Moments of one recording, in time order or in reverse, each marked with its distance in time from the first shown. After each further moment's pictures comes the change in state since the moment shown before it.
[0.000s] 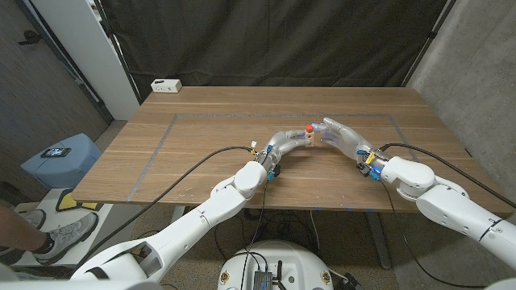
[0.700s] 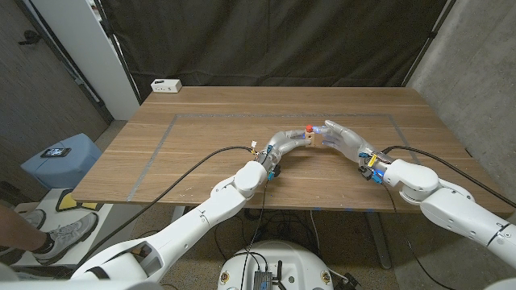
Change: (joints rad) left arm -0.003 -0.001 0.001 0.005 -0.003 -0.001 -0.005; left_hand 0.000 0.000 0.002 0.002 -0.001 0.000 0.000 0.000 0.001 0.000 0.000 0.000 0.000 0.000 0.000 0.000 0.000 0.000 0.000 0.000 0.000; right arm -0.048 -0.028 0.026 -0.043 0.013 -0.015 -0.021; right_hand 0.000 0.000 0.004 -0.004 0.000 0.013 -0.002 0.000 0.000 0.000 -0.011 0.000 0.000 0.000 0.000 0.000 0.000 0.000 0.000 0.000 0.000
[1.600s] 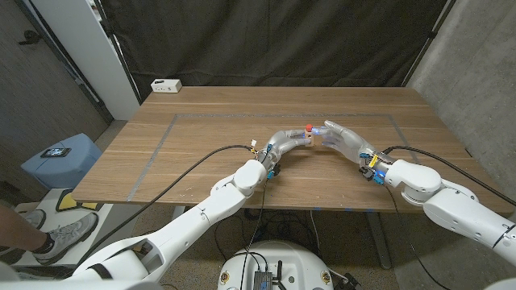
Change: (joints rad) left arm -0.015 -0.003 0.002 0.018 -0.003 -0.002 -0.011; left_hand 0.002 -0.002 -0.002 -0.002 -0.001 -0.001 -0.002 0.000 0.000 0.000 0.000 0.000 0.000 0.000 0.000 0.000 0.000 0.000 0.000 0.000 0.000; right arm -0.025 -0.018 0.020 -0.032 0.012 -0.013 -0.002; right_hand 0.000 0.000 0.000 0.000 0.000 0.018 -0.004 -0.004 0.000 0.000 0.000 0.002 0.000 0.000 0.000 0.000 0.000 0.000 0.000 0.000 0.000
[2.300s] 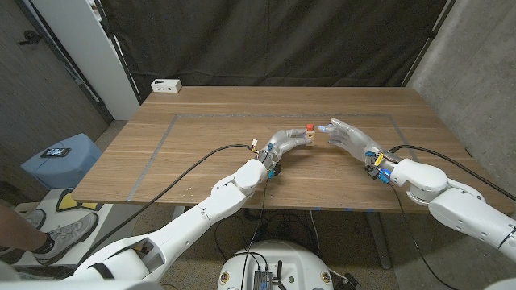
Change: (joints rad) left arm -0.004 -0.004 0.004 0.002 0.008 -0.001 0.004; left_hand 0.001 -0.001 0.002 0.002 0.002 0.001 0.000 0.000 0.000 0.000 0.000 0.000 0.000 0.000 0.000 0.000 0.000 0.000 0.000 0.000 0.000; right arm -0.009 -0.006 0.030 0.027 -0.001 0.012 -0.011; right_hand 0.000 0.000 0.000 0.000 0.000 -0.070 0.017 -0.034 0.000 0.000 0.008 0.000 0.000 0.000 0.000 0.000 0.001 0.000 -0.011 0.000 0.000
